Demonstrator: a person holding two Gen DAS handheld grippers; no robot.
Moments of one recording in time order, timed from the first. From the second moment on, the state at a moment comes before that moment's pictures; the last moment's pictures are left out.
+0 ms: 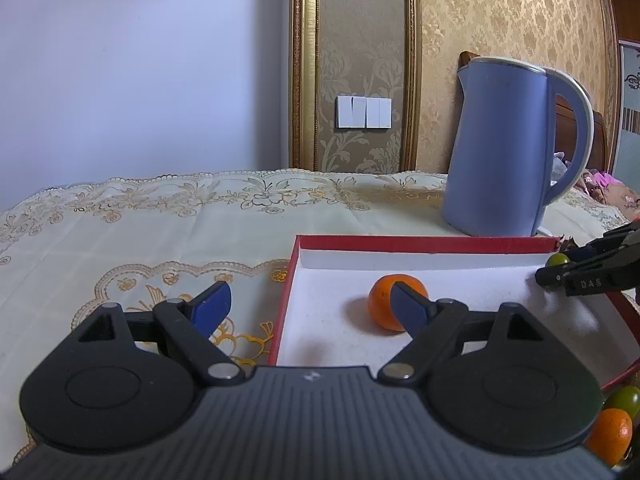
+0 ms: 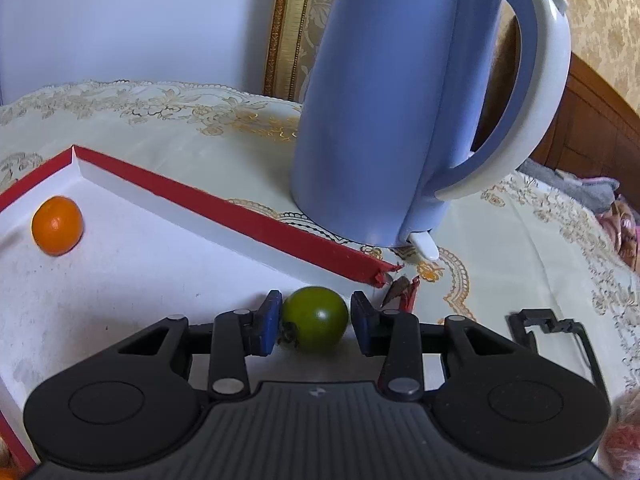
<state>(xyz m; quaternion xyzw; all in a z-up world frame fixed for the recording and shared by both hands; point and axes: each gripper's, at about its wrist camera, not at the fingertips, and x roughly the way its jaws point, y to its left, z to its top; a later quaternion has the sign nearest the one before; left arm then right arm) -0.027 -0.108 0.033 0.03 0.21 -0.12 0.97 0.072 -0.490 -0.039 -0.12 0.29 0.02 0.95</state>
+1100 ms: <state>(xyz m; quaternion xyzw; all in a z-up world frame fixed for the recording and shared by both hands) -0.044 -0.127 0.030 0.07 0.17 -0.12 0.98 -0.216 -0.441 -0.077 0.00 0.22 0.08 0.97</state>
